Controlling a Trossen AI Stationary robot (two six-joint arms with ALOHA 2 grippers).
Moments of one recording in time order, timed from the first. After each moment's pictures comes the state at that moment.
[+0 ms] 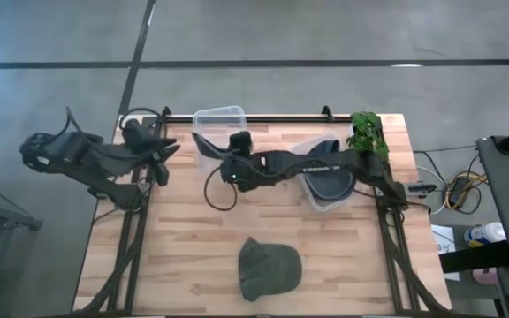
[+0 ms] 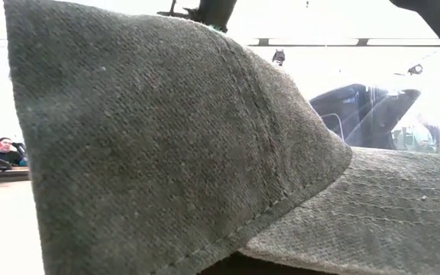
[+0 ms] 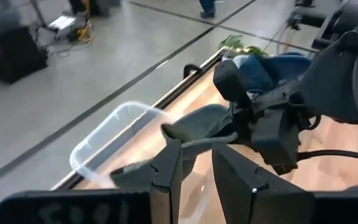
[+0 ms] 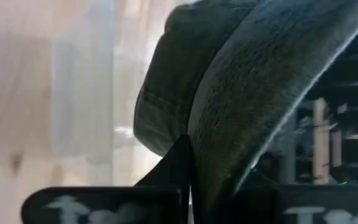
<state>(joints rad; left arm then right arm) -0.30 0.87 1.35 -1.09 -0.83 -0.53 -0.01 2.18 2.03 -0.74 0.68 -0.54</state>
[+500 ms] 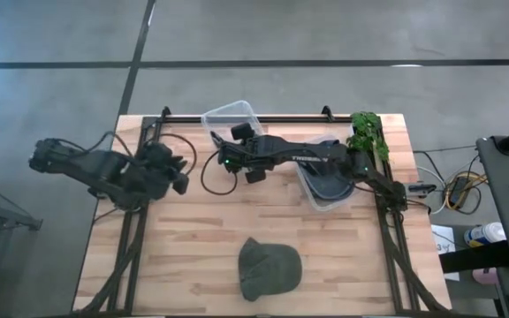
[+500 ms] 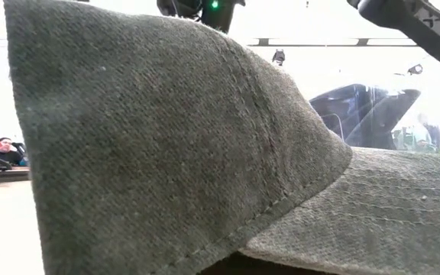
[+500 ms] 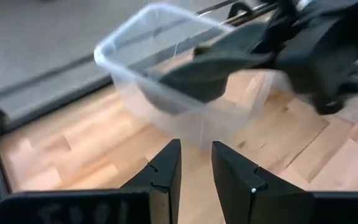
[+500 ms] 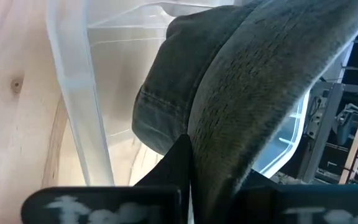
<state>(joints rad) -0.30 0.91 1.07 -1.15 -0.83 -1.01 -0.09 2.32 2.32 -1.14 0.58 -0.56</state>
